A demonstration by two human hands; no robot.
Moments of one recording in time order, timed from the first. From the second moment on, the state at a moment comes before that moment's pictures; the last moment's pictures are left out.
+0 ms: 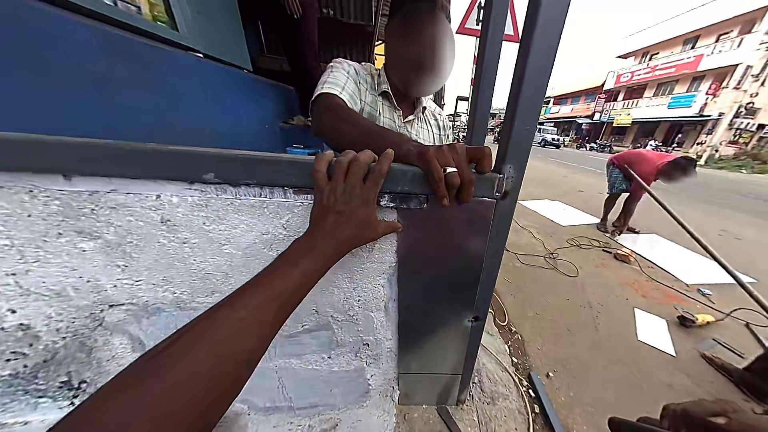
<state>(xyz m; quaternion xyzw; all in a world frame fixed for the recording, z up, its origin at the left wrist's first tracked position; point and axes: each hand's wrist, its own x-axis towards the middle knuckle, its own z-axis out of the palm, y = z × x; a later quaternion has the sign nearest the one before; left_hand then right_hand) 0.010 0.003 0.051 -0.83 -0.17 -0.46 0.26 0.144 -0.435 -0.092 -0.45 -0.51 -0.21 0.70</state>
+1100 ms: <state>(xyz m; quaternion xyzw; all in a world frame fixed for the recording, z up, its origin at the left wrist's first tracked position) 0.050 0.021 -0.002 -0.76 0.09 -0.53 0.36 0.146 -0.384 -0.147 -0.61 -0.53 -0.31 0.50</state>
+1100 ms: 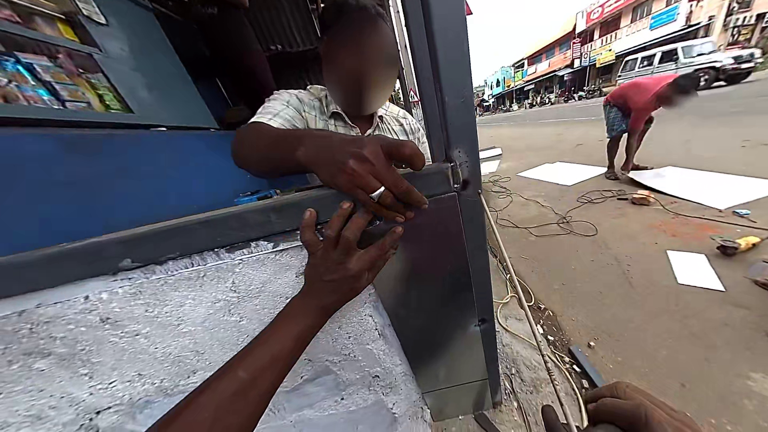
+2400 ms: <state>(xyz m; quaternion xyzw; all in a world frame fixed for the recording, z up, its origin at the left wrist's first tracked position) 0.051 0.018 0.000 -0.76 0.08 -0.53 0.35 0.143 -0.348 -0.139 -0.64 -0.51 -0.39 0.43</state>
